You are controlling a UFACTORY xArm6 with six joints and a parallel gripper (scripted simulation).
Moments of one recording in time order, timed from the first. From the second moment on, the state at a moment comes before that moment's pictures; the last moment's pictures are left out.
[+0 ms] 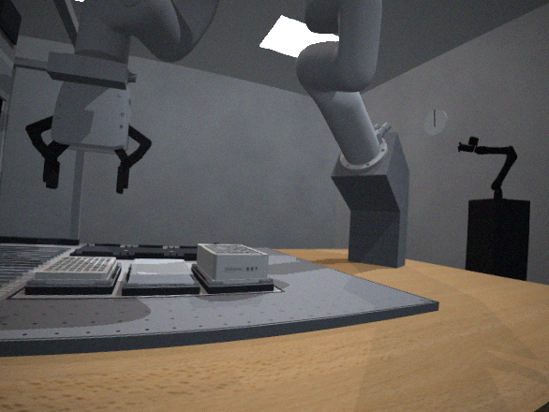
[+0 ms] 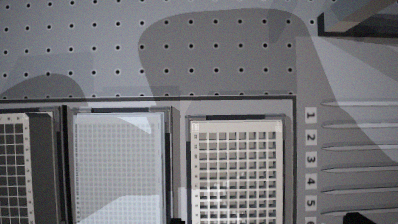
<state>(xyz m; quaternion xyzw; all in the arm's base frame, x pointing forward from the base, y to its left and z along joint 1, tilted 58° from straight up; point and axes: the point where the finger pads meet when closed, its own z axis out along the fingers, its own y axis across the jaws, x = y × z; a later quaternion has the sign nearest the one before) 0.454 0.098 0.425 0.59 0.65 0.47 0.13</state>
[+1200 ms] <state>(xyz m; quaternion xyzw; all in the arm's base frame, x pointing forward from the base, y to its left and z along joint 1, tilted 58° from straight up) 0.491 0.121 0.398 0.59 0.65 0.47 0.13</state>
